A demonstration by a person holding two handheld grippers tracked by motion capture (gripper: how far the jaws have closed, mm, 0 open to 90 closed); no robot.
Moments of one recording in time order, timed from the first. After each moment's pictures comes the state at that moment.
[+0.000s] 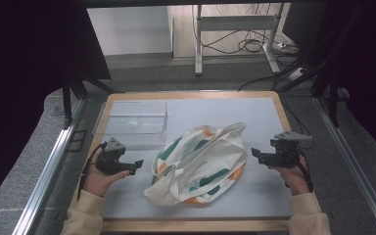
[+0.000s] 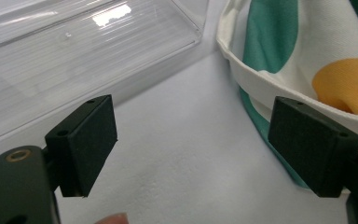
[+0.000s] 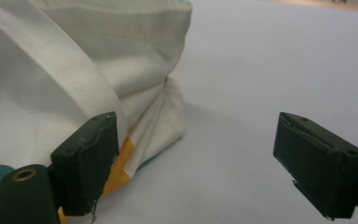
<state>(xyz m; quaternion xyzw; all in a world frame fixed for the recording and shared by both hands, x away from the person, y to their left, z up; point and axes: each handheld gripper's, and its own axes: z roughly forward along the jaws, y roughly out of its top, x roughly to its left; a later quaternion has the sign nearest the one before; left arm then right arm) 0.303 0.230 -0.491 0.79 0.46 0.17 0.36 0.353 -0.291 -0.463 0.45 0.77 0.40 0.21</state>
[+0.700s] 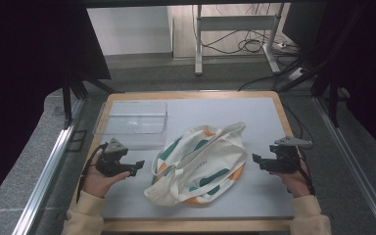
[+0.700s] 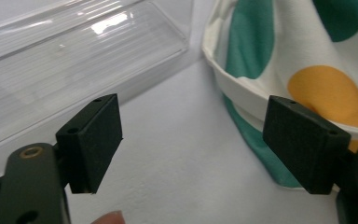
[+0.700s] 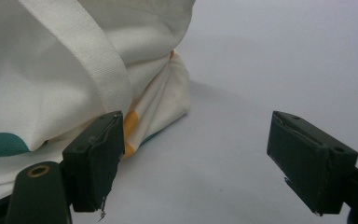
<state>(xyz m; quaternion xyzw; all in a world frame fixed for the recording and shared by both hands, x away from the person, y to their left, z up) 0.294 0.222 -0.479 0.80 0.45 0.17 0.36 0.345 -0.295 -0.475 0.45 0.78 0.39 0.20</state>
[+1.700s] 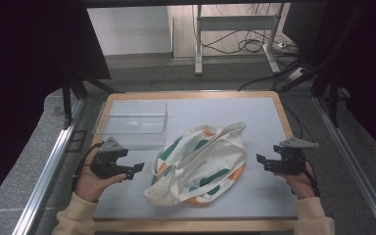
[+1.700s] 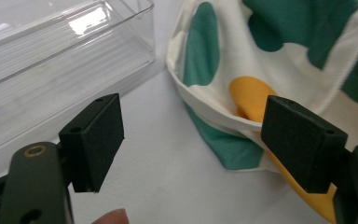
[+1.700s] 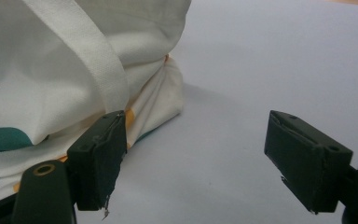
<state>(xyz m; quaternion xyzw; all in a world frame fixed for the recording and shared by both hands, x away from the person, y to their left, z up) 0.270 0.220 -0.438 0.81 0.42 0.13 0.39 0.337 -0.304 -0.469 0.44 0.78 0.39 0.21</state>
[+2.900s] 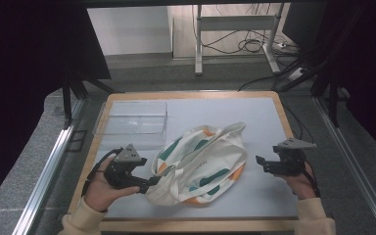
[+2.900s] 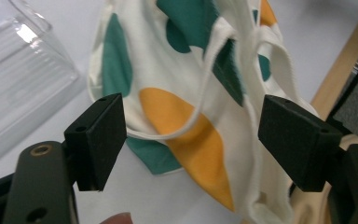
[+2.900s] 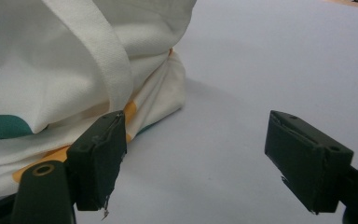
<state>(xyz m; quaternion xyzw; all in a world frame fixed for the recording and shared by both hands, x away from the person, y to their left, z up) 0.245 0.169 -0.418 0.86 0.34 0.10 0.37 0.334 -0.302 -0.469 0.43 0.79 0.38 0.22</state>
